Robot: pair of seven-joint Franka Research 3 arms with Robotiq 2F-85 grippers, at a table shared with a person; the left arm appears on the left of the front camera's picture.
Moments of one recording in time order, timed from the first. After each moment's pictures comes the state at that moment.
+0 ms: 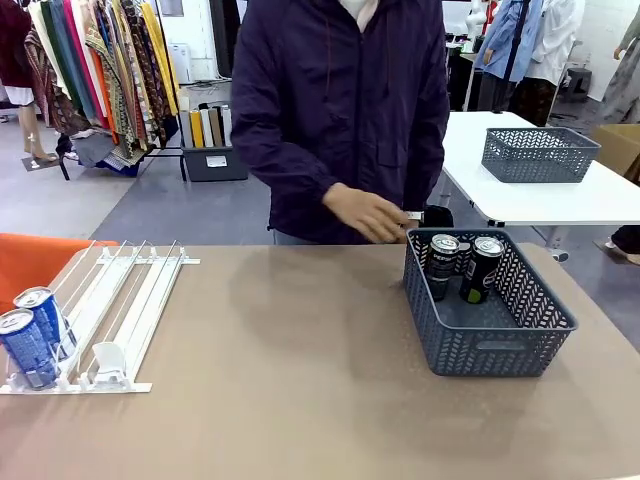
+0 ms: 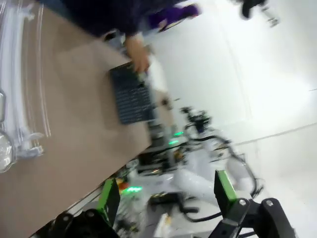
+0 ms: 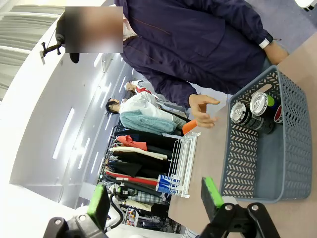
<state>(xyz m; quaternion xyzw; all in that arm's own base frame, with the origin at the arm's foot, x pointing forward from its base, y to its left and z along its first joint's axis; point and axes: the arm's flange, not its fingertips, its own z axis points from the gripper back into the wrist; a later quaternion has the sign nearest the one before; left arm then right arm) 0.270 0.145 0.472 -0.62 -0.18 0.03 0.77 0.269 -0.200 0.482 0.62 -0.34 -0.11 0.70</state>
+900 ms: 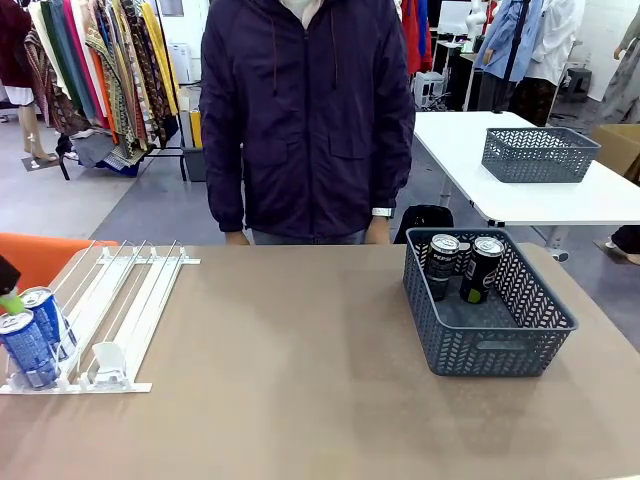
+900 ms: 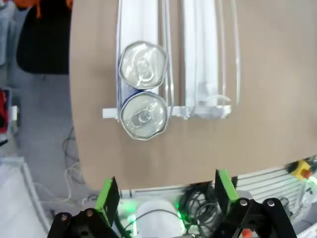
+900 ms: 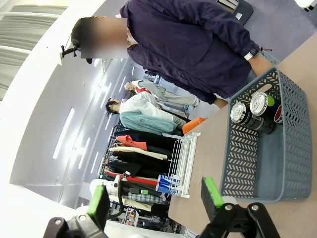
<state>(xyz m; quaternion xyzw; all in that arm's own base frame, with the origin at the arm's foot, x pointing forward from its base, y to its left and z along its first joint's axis) 0.312 0.048 0.486 -0.07 -0.07 0.03 0.99 0.269 -0.200 0.482 0.62 -0.34 -0.11 0.70</state>
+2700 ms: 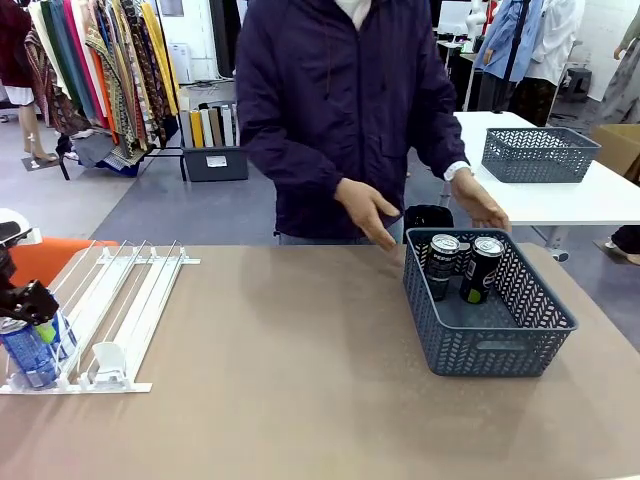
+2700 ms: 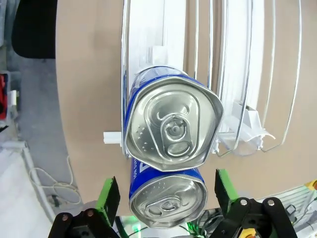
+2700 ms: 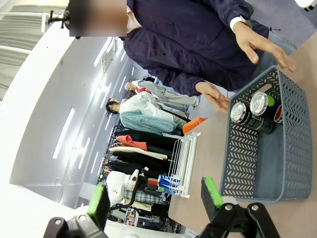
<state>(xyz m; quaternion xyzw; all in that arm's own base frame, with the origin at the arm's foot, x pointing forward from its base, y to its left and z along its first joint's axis) 0.370 0.054 0.400 -0.05 -0.01 0.04 1.00 0.269 -0.200 0.482 0.62 -0.34 -0.11 0.70</state>
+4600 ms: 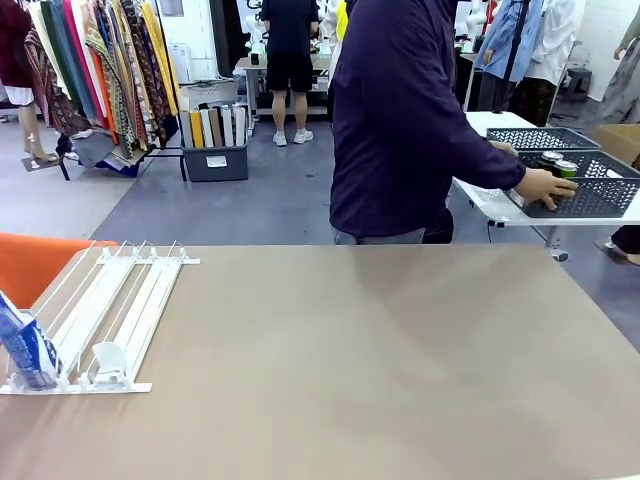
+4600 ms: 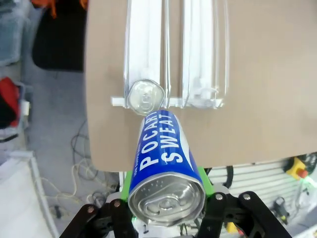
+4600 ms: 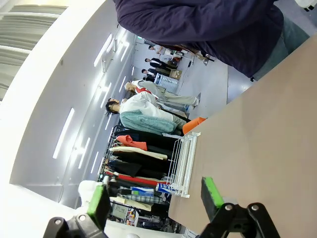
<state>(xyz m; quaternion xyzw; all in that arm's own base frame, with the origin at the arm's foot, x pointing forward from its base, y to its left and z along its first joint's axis) 0.279 0.040 0.561 -0.05 -0.11 0.04 0.99 0.269 -0.200 0.482 0.62 -0.34 -0.11 0.70</state>
